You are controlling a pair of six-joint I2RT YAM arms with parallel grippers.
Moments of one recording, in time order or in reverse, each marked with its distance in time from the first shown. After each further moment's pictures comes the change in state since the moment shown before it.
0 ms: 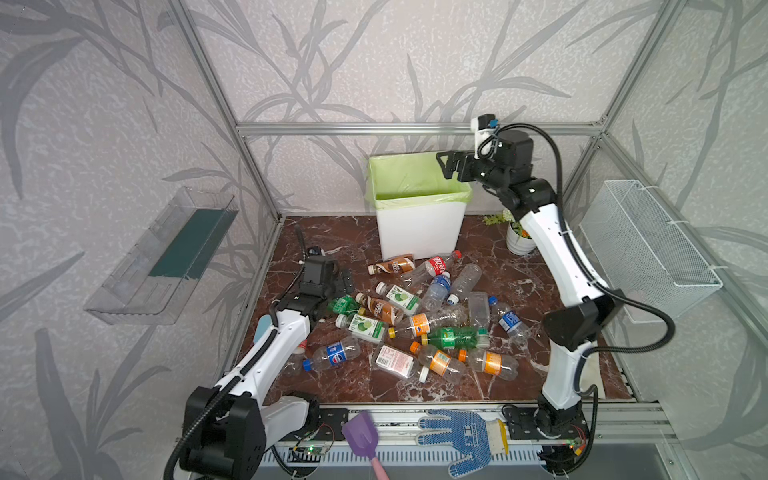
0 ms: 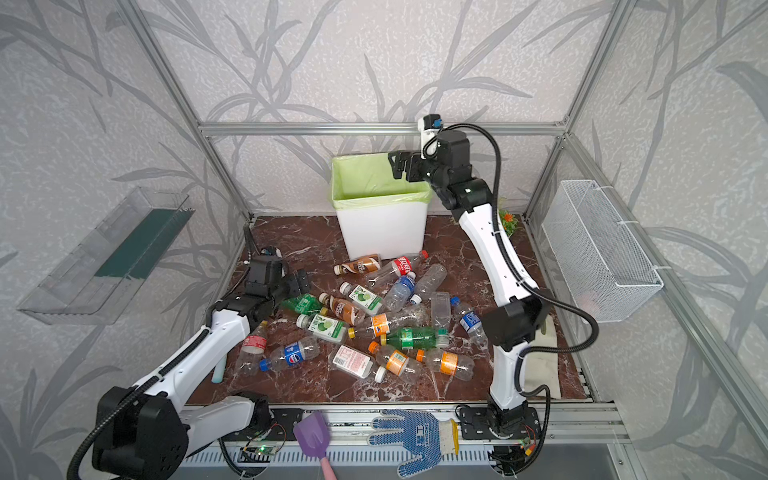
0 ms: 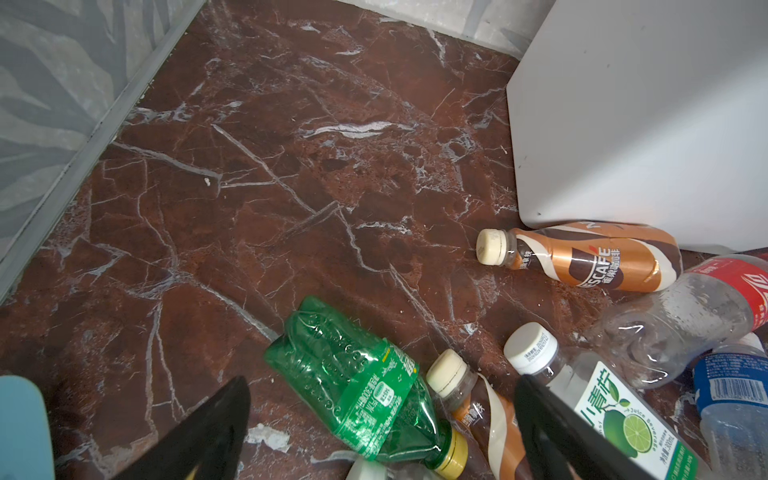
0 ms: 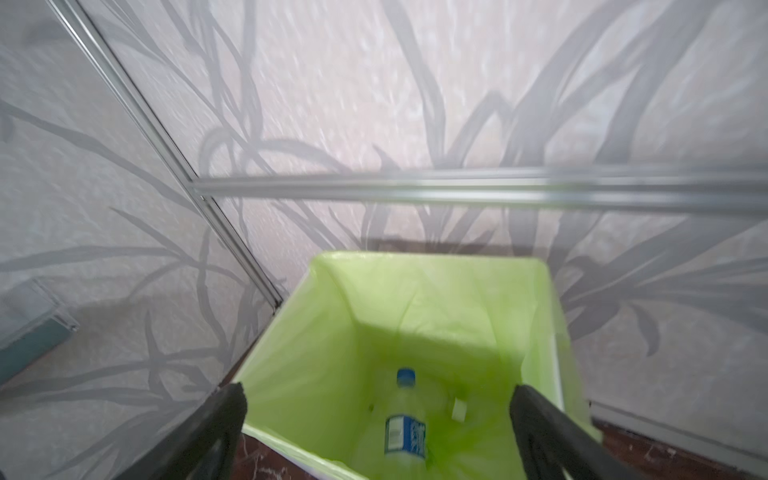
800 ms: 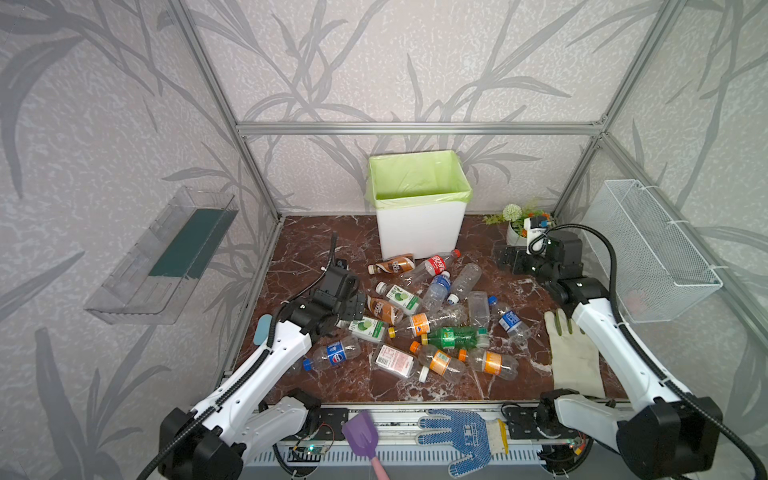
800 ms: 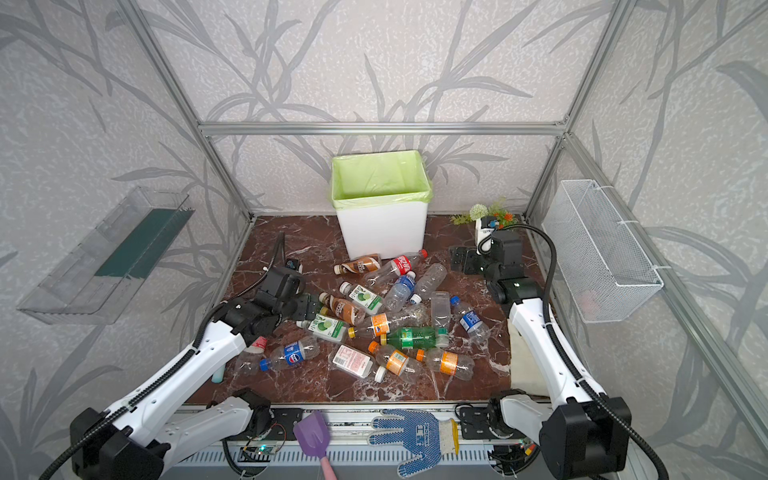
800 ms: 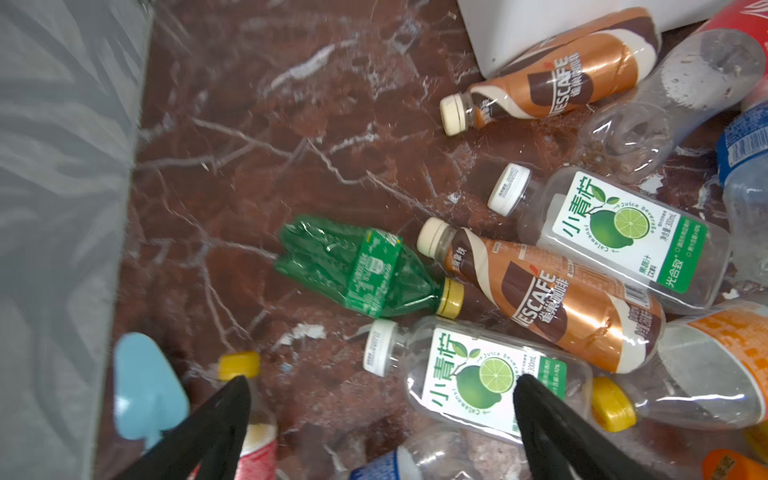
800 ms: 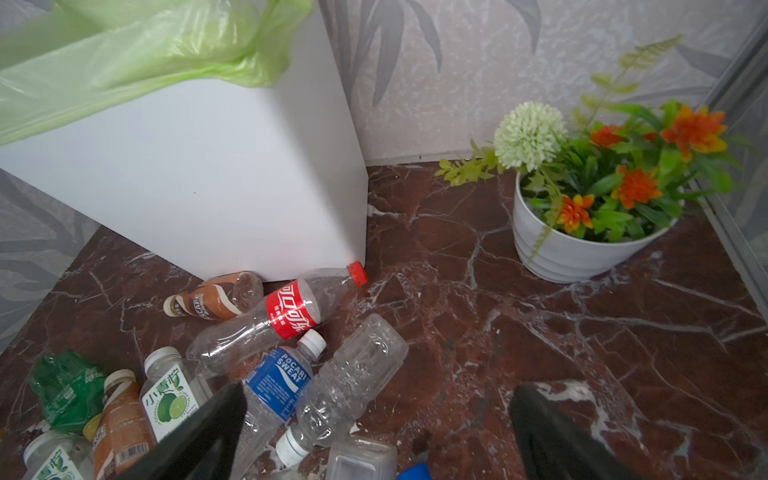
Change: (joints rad) left arm -0.291 -0.099 0.159 -0.437 -0.177 0.261; right arm -0.264 -0.738 -1.321 0.150 0.023 -0.081
